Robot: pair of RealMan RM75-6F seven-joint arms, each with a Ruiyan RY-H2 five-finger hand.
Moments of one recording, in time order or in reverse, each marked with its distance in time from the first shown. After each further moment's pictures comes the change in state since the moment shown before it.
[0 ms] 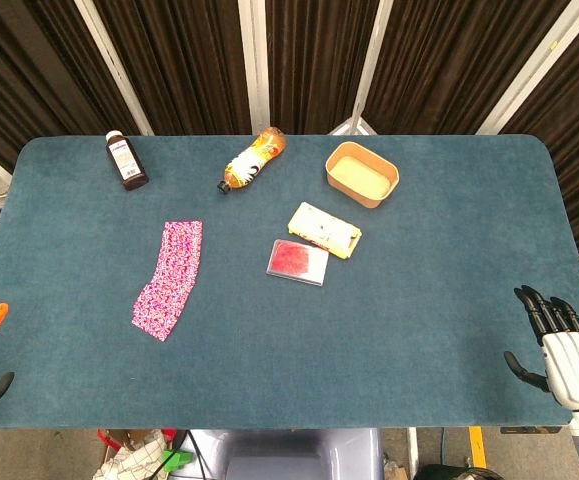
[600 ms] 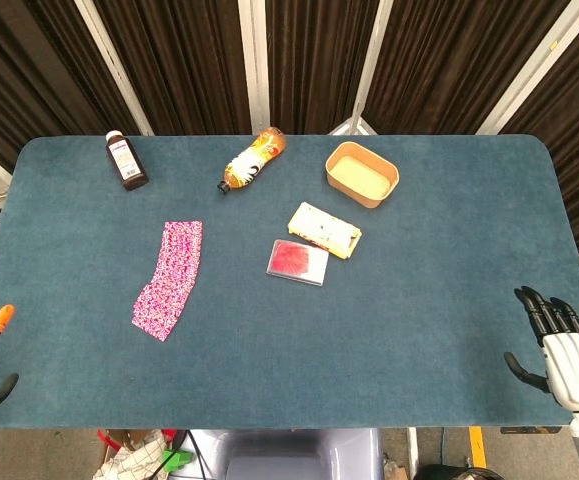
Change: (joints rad) left arm -0.002 -0.009 0.003 0.008 0.012 -0.003 0.019; right arm -0.004 0.006 -0.008 -0.003 -0.008 0.000 0.004
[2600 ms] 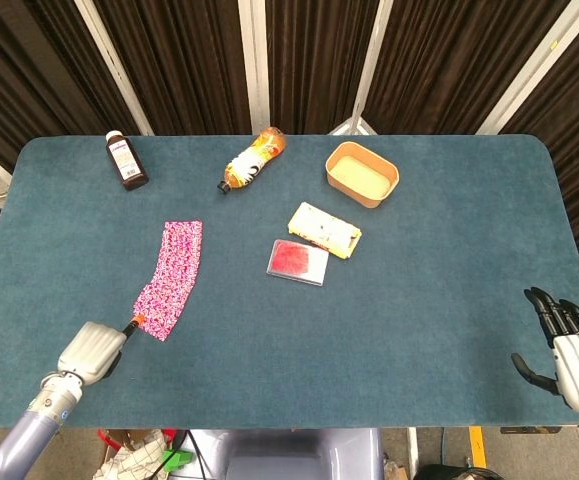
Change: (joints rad) left arm -0.415 -0.189 -0.056 -0.151 -0.558 -0.715 0.606; right arm -0.010 0.015 0.006 0.012 0.012 0.013 0.057
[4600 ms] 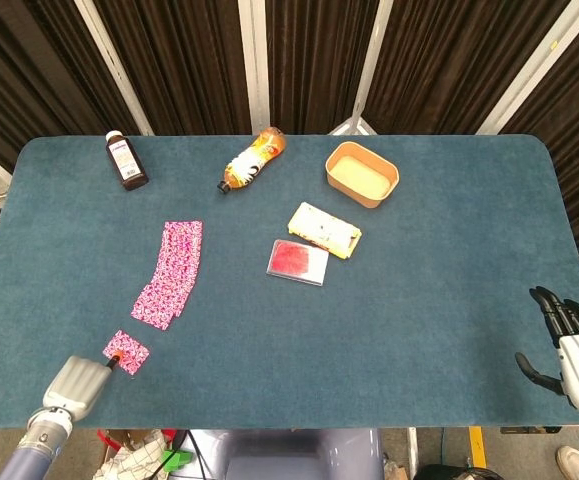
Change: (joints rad) left arm -0.058 0.005 0.251 -0.195 -0.254 0.248 0.308; right arm -0.005 0.006 0.004 0.006 0.003 0.006 0.025
